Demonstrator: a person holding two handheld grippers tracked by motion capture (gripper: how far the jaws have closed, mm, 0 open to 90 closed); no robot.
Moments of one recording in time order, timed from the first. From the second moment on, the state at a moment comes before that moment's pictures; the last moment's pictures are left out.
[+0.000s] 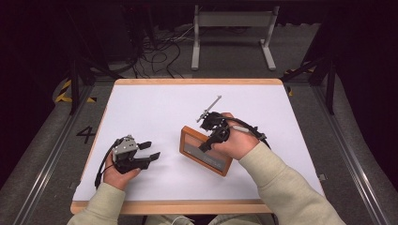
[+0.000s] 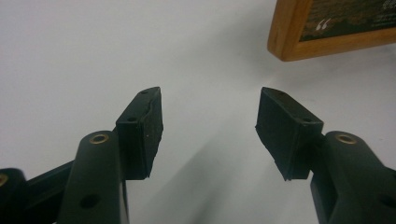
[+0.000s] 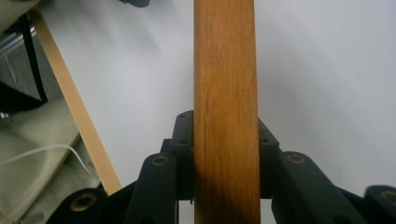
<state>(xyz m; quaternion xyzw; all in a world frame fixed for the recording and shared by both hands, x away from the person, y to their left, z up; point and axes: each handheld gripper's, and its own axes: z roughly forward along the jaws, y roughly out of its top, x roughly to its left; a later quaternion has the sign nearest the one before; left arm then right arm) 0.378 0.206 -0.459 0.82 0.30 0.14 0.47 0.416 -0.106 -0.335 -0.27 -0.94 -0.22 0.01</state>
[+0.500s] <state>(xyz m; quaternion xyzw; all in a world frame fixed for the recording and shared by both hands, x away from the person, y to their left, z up) 0.379 0.207 -0.460 0.82 0.30 0.14 0.47 0.427 -0.123 -0.321 -0.10 -0.98 -0.19 0.02</state>
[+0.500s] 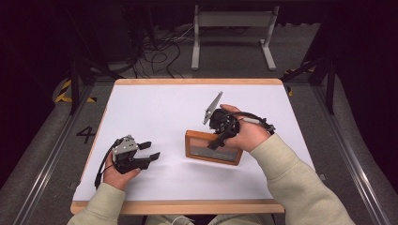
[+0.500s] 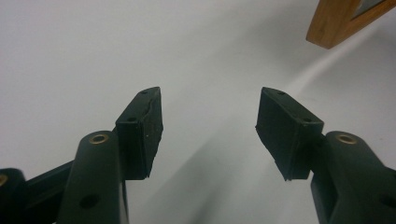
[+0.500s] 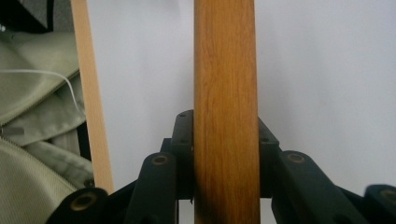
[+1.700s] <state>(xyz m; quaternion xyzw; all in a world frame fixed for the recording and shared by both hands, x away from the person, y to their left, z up) 0.378 0.207 -0.460 0.82 0.30 0.14 0.47 0.458 -0.139 -0.345 -0.04 -0.97 -0.23 0.01</state>
